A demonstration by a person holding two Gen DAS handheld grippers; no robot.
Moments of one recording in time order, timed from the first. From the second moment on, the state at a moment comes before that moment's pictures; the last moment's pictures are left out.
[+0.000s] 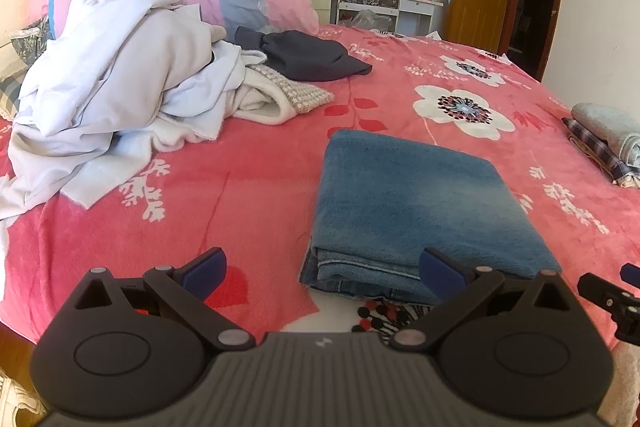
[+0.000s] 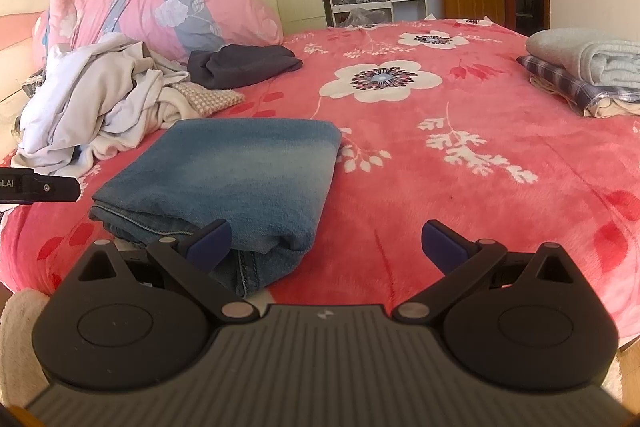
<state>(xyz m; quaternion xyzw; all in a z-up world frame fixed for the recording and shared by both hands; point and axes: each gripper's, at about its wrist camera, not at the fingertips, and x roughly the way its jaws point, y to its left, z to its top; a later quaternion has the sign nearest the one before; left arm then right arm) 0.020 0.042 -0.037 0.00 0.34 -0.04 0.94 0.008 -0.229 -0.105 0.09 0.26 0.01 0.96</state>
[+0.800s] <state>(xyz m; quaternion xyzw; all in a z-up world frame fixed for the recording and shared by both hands) 0.100 -0.014 -0.081 0.07 0.34 -0.07 0.94 0.192 -0.223 -0.104 0.06 0.26 0.12 0.96</state>
